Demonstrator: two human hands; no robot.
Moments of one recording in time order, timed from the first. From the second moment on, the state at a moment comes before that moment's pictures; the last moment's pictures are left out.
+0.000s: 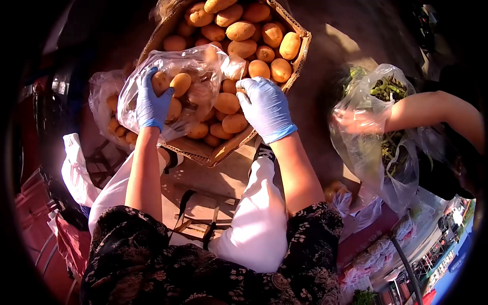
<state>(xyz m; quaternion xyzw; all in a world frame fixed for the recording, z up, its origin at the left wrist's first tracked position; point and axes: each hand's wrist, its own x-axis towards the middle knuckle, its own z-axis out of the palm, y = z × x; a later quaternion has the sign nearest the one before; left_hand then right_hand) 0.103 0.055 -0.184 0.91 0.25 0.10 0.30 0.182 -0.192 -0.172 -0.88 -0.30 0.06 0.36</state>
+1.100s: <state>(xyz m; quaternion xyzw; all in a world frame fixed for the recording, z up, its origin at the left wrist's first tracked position) 0.117 -0.093 -0.146 0.57 0.14 -0.26 0.77 0.171 -0.258 -0.168 -0.59 -0.02 0.28 0.75</state>
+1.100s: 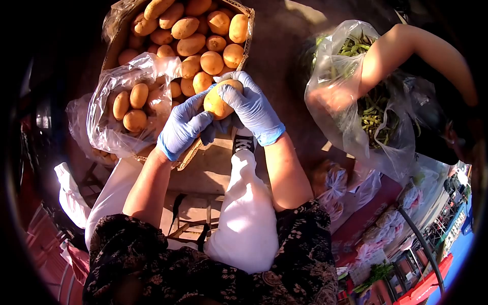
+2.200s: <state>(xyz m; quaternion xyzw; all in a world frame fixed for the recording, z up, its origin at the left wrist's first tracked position) 0.102 0.010 -0.150 0.88 0.21 0.16 0.40 0.216 -0.180 -0.182 -0.94 -0.29 -0.03 0.18</state>
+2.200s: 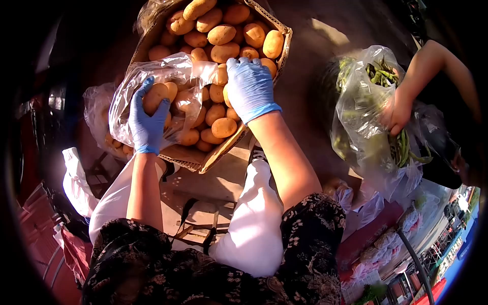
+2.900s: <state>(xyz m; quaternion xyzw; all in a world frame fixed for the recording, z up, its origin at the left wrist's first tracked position) 0.115 0.032 -0.160 0.93 0.09 0.25 0.24 0.194 -0.220 -0.163 -0.36 -0.07 0.43 0.82</state>
